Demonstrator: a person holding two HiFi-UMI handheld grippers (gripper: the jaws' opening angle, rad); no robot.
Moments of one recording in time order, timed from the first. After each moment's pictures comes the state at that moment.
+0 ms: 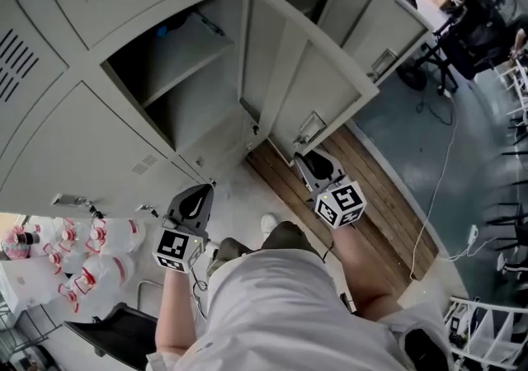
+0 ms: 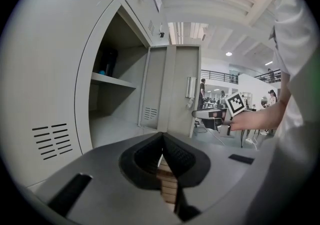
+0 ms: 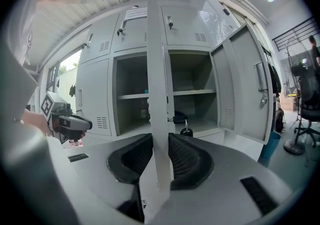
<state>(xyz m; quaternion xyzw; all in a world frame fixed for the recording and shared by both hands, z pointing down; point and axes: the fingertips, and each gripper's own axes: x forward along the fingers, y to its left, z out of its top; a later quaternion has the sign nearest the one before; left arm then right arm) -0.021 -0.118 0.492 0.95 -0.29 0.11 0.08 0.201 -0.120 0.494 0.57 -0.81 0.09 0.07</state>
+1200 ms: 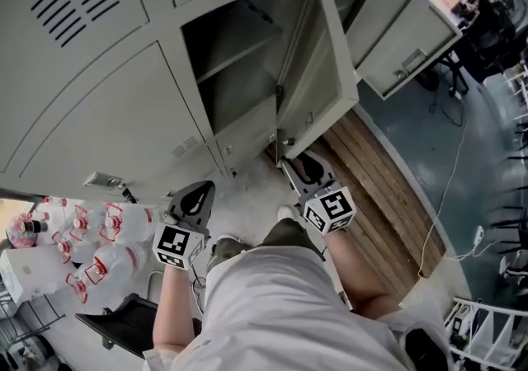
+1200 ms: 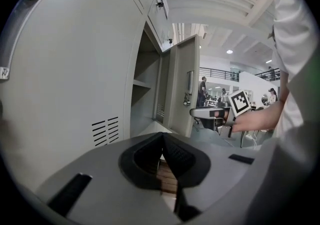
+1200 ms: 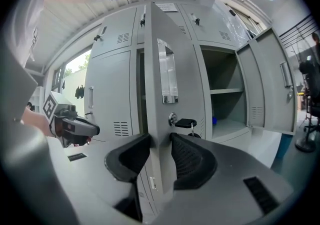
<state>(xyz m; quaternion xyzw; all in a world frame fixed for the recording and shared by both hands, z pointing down) -0.126 -0.120 0.497 0.94 -0.30 0.13 0.08 0.055 -0.125 0.491 0.55 -0.83 0.07 0.05</state>
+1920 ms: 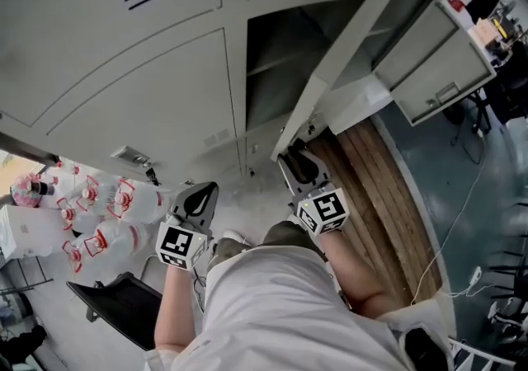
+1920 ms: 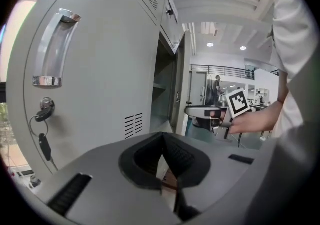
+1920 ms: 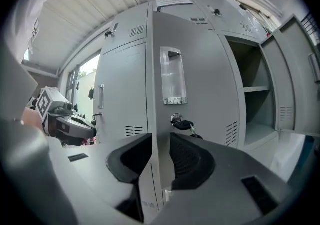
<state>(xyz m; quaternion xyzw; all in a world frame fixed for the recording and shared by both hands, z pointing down) -0.182 -0.113 0.496 0.91 -0.38 0.13 0.08 -0.022 -0.159 0.486 0.48 -0.87 0.05 0.04</state>
